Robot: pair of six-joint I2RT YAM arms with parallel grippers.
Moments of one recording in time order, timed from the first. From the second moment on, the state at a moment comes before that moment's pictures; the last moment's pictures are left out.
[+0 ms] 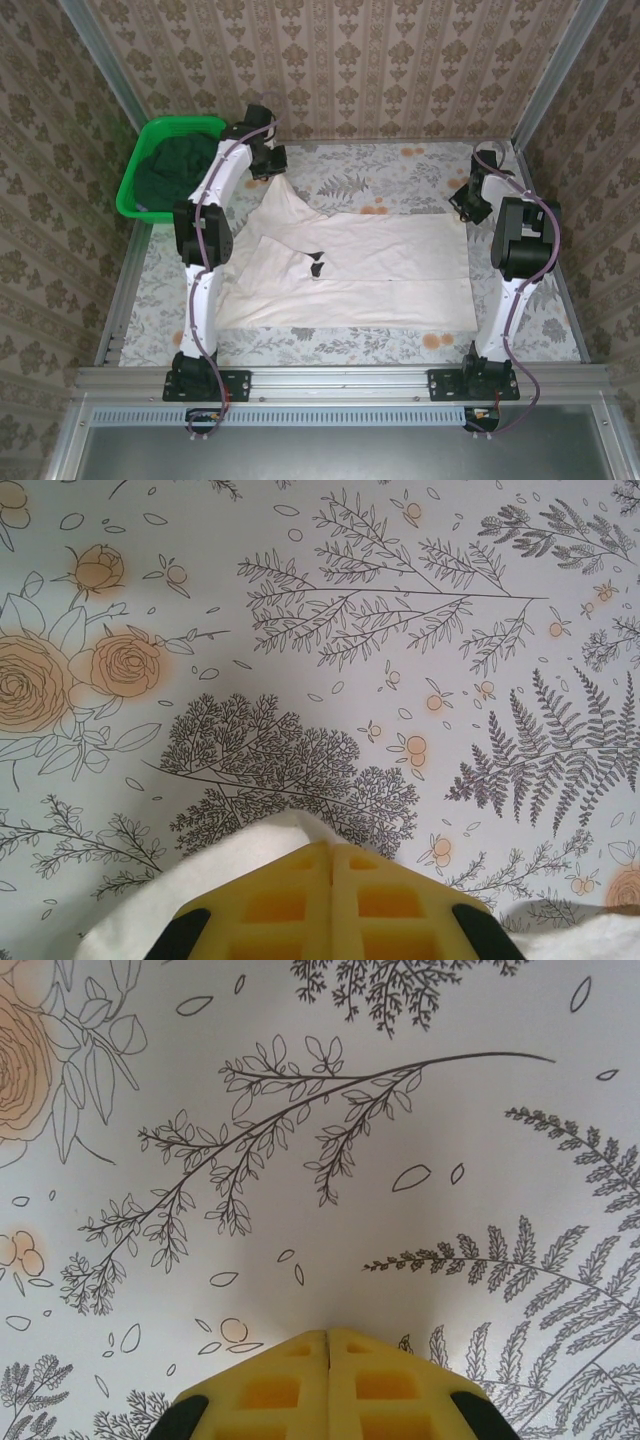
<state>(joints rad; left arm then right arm) -0.29 2.40 2.35 -1.03 0.16 -0.41 -0.18 2.11 1.52 -0.63 0.01 0.75</state>
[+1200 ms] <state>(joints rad) -0.27 1.58 1.61 -1.27 0.37 -0.48 -0.16 1.42 1.09 -0.66 -0.14 0.57</state>
